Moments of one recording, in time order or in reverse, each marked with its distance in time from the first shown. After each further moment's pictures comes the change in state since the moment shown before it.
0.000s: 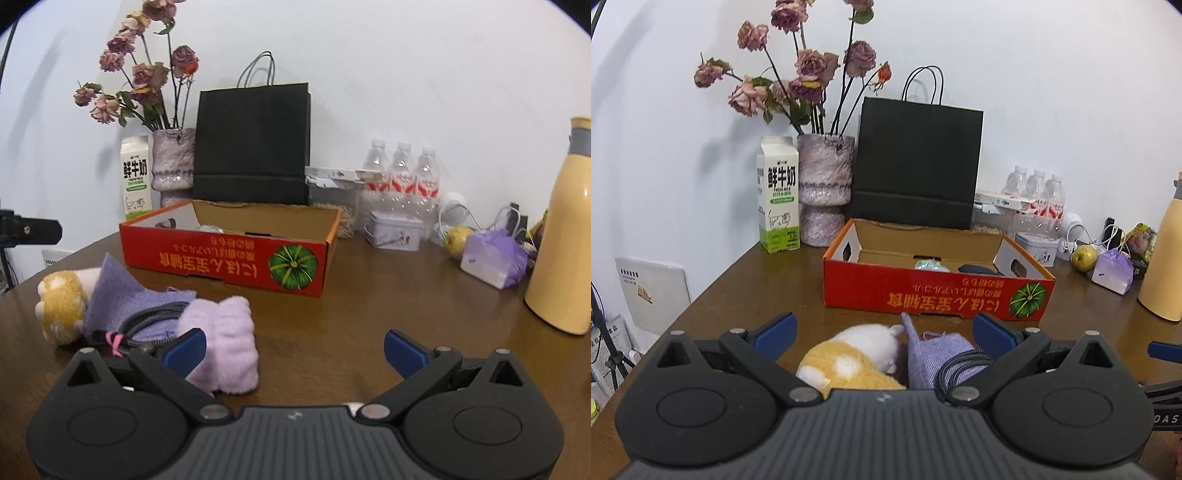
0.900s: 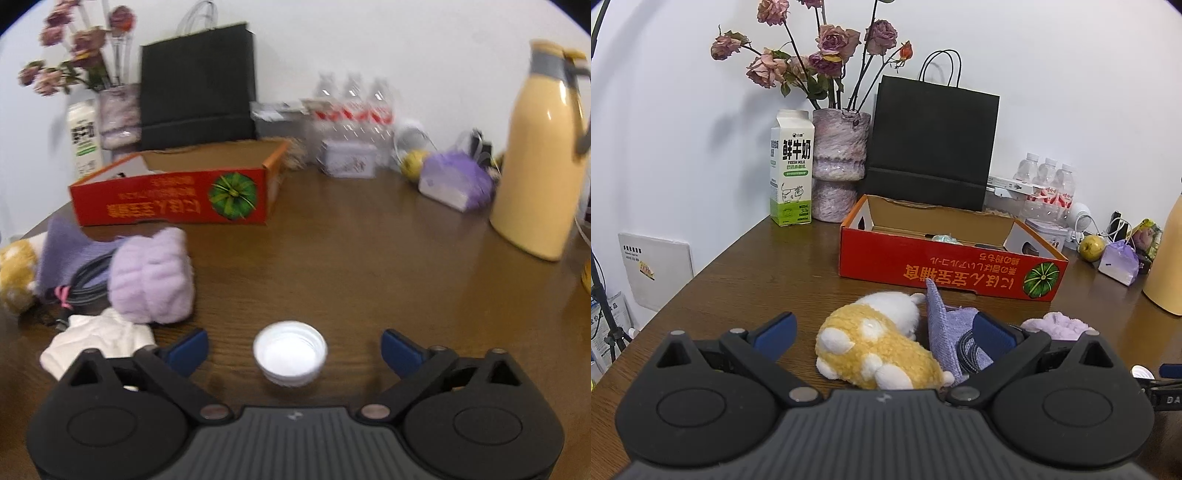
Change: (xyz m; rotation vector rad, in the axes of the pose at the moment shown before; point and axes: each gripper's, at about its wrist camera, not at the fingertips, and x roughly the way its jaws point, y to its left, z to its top) left arm 0.001 0.020 -0.020 -0.036 0.042 -0.001; right arm 0.014 -0.032 -0.021 0.119 0.223 -0.087
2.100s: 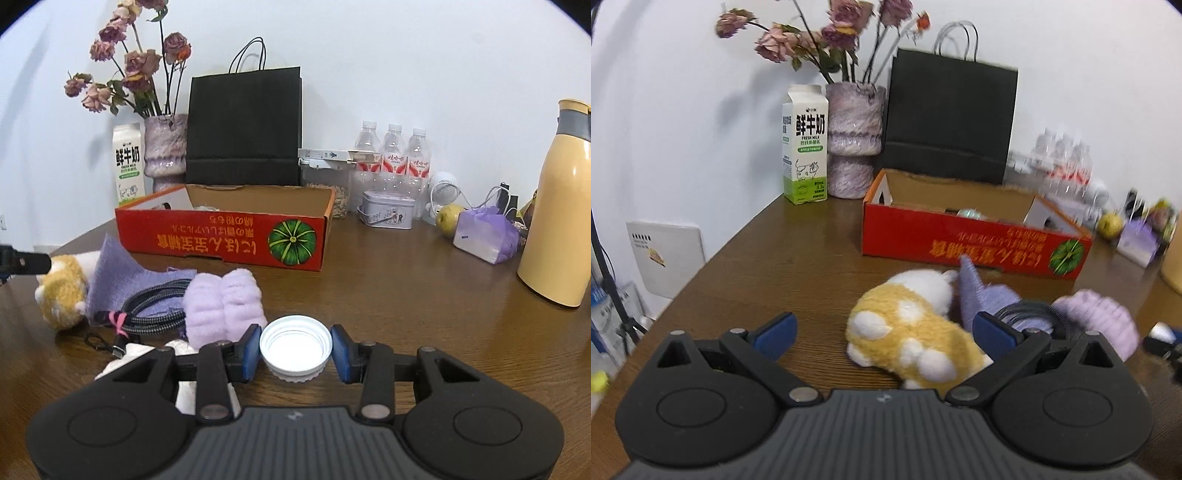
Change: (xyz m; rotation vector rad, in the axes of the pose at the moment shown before) left arm 0.019 0.020 0.002 0.037 0.100 0.043; right arm -0.023 0.043 0.002 -0.086 -0.188 0.069
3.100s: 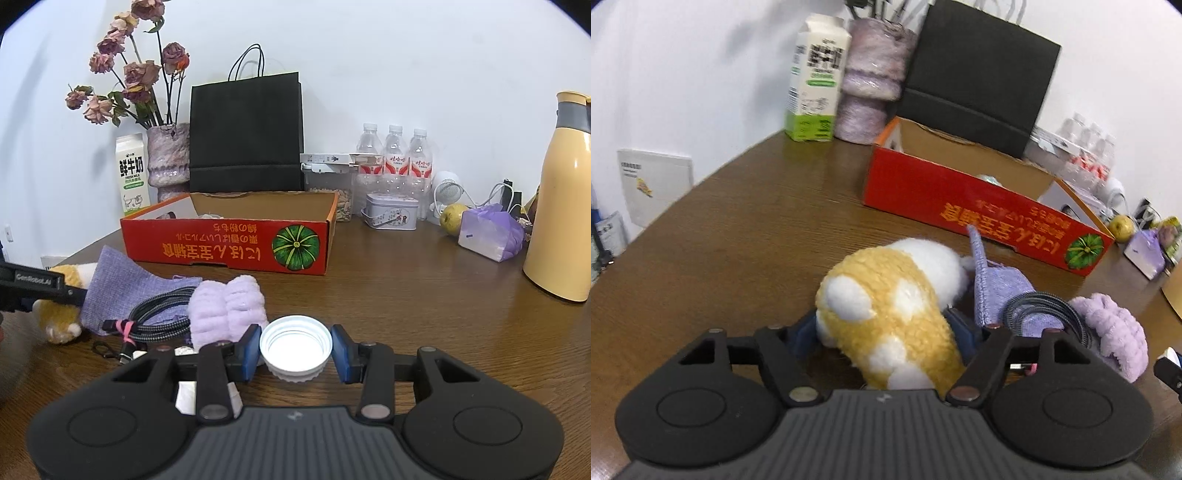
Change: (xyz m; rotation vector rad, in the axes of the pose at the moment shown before) left arm 0.043 0.011 -0.006 -0.184 0.142 -0.028; right arm -0.003 -0.002 -0.002 0.022 -0.020 0.024
